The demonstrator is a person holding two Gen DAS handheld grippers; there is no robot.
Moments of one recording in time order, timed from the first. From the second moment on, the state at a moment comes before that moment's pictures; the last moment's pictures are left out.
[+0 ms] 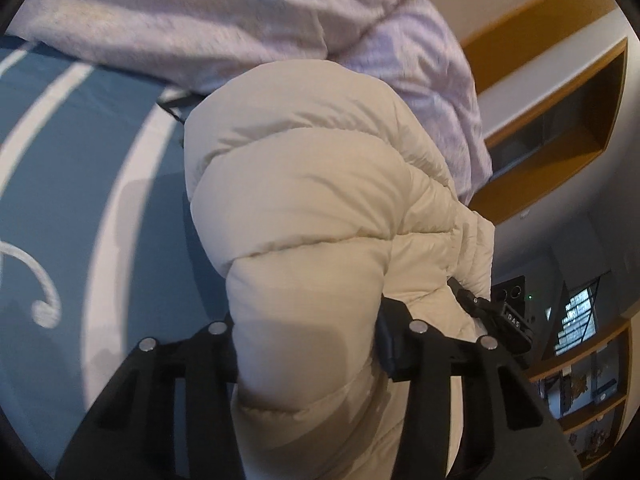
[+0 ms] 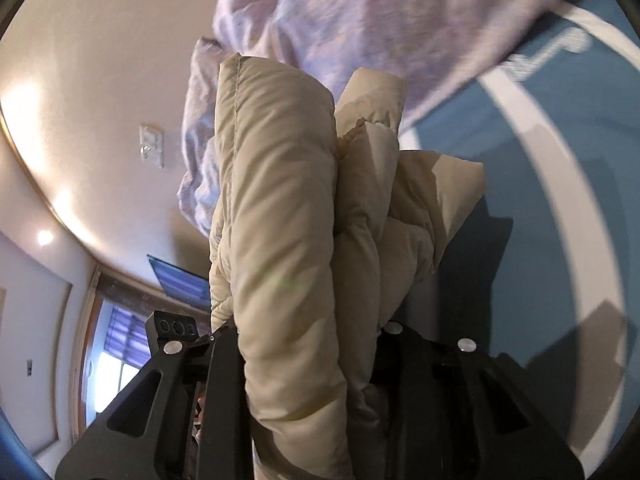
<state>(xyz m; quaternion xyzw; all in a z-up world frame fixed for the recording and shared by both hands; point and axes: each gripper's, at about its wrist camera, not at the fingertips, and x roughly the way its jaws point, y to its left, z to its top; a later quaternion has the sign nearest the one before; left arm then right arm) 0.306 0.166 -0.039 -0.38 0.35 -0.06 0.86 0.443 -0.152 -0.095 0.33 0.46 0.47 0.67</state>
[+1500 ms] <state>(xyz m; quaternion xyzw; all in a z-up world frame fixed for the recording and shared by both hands) 0.357 0.173 -0.035 -0.03 0.35 0.26 0.90 0.416 -0.005 -0.052 0.00 0.38 0.33 0.86</state>
